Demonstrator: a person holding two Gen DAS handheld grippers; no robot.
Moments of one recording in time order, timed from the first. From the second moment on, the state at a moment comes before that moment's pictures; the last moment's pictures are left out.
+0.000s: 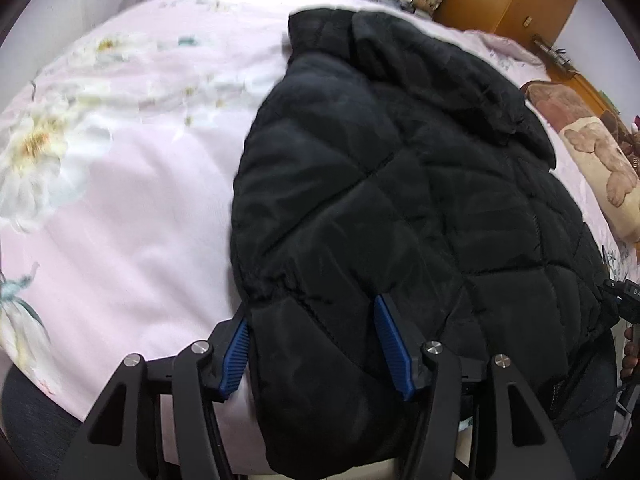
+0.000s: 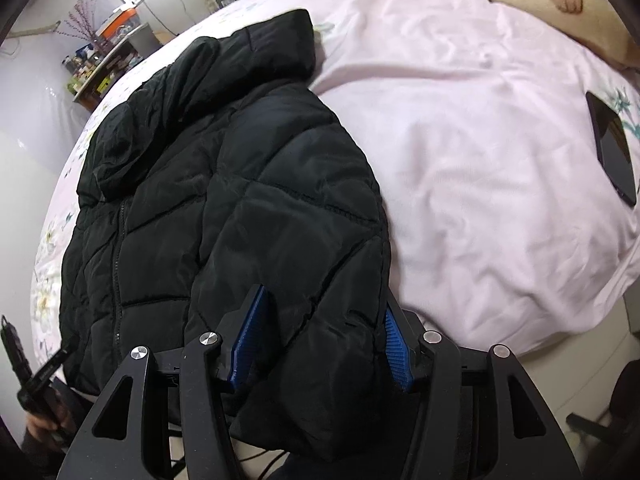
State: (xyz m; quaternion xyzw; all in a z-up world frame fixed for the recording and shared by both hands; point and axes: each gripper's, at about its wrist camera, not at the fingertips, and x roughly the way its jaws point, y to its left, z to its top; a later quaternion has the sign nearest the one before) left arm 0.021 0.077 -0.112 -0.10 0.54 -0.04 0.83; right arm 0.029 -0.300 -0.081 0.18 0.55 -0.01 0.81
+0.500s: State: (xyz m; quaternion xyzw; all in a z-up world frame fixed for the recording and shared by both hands) left arm 0.014 0.079 -0.040 -0.13 0.47 -0.08 0.87; right arm 0.025 -0.283 -0.033 0.19 0.51 0.05 0.84
